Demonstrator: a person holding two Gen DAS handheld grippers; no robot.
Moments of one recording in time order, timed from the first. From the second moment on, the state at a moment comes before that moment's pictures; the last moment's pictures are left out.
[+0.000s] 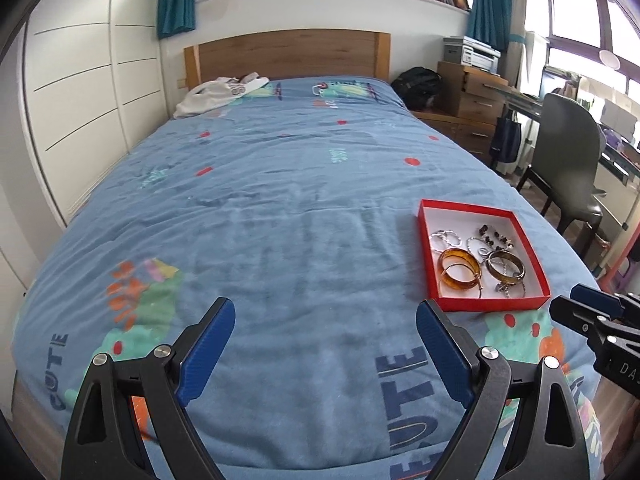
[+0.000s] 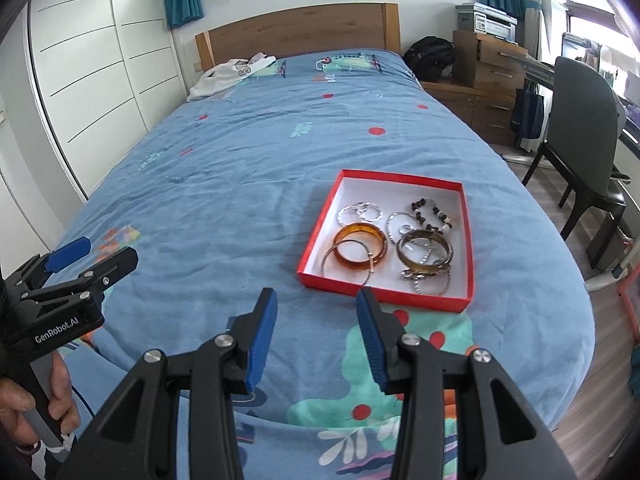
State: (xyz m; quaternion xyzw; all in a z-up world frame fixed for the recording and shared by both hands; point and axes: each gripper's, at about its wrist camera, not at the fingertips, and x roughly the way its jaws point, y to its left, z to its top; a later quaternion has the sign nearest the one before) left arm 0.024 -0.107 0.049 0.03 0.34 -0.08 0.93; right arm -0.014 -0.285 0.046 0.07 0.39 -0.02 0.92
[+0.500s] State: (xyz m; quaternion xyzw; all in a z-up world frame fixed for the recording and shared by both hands) left arm 0.000 -0.081 0.055 0.01 0.34 -0.06 0.94; right arm -0.032 -0.266 0.033 0.07 0.39 -0.04 0.92
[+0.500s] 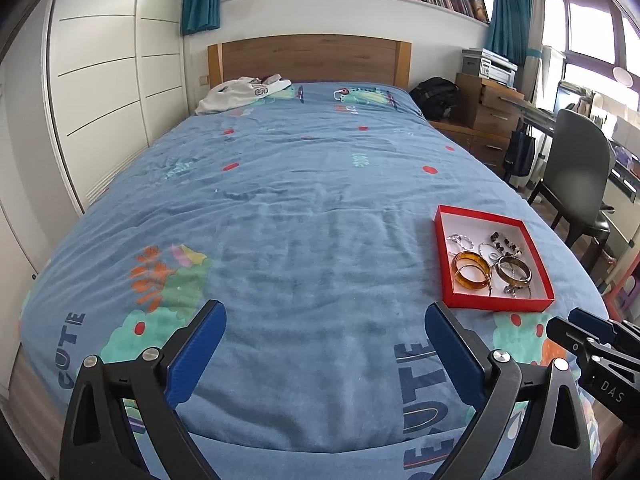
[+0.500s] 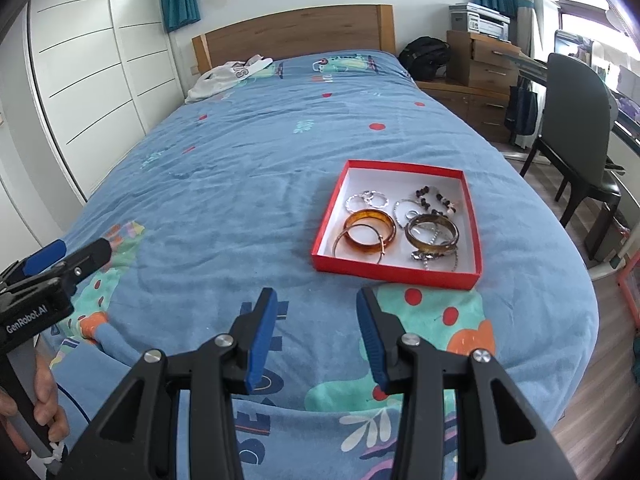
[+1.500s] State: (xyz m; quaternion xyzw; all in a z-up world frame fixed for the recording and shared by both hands) left arm 0.011 -0.072 0.038 0.00 0.36 -0.07 0.93; right arm -0.027 -0.264 0.008 0.06 0.40 -0.06 0.91
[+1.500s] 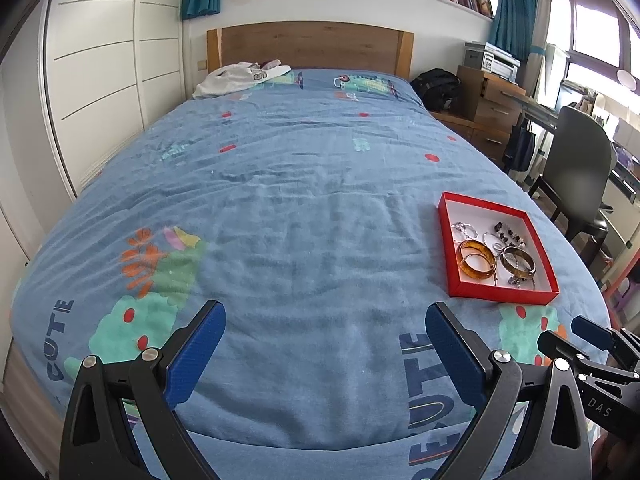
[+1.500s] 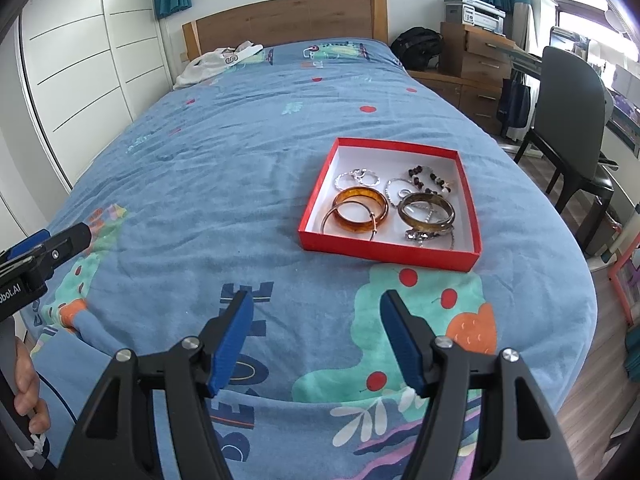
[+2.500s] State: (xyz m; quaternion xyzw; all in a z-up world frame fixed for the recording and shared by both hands) left arm 0.015 -0.073 0.029 -0.01 0.37 -0.07 0.93; right arm -0.027 -0.268 0.005 0.06 0.40 -0.07 0.91
